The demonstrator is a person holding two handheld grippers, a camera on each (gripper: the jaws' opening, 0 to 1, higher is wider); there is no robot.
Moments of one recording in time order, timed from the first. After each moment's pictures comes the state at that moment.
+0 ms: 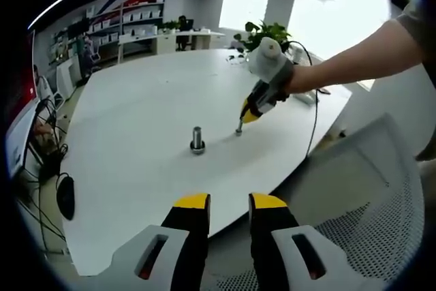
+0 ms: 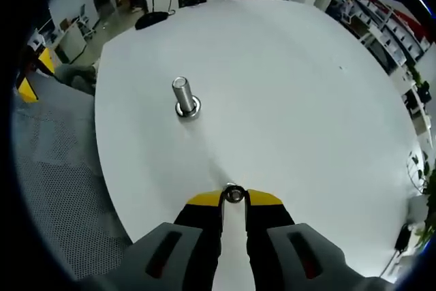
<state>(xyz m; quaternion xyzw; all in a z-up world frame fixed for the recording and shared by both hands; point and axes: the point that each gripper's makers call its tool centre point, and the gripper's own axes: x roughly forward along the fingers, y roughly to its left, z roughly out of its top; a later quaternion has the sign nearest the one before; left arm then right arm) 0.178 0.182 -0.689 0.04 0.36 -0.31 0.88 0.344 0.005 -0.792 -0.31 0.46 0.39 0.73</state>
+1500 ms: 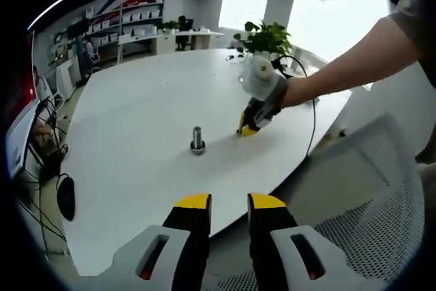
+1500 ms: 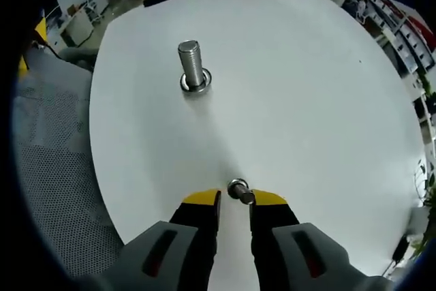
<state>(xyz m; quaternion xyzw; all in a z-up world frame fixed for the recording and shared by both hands) 0.178 0.183 -0.690 0.04 0.36 -0.31 0.88 0.333 0.004 -0.823 -0.34 0.47 0.41 0.70</state>
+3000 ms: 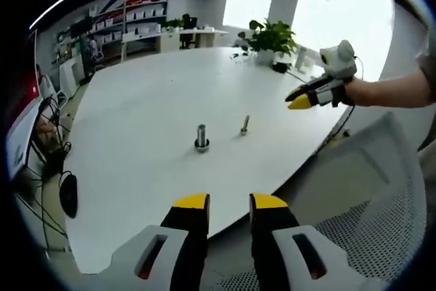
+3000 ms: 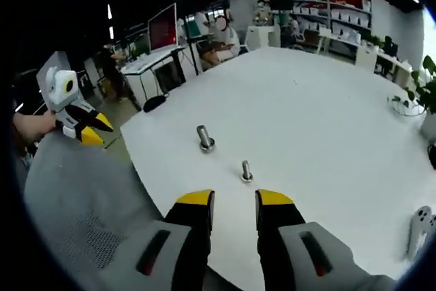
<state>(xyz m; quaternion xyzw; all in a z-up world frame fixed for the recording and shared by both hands) 0.180 0.186 -0.689 0.04 0.36 -0.30 0.88 0.269 -0.045 -0.704 -0.04 0.36 0.35 0.86</state>
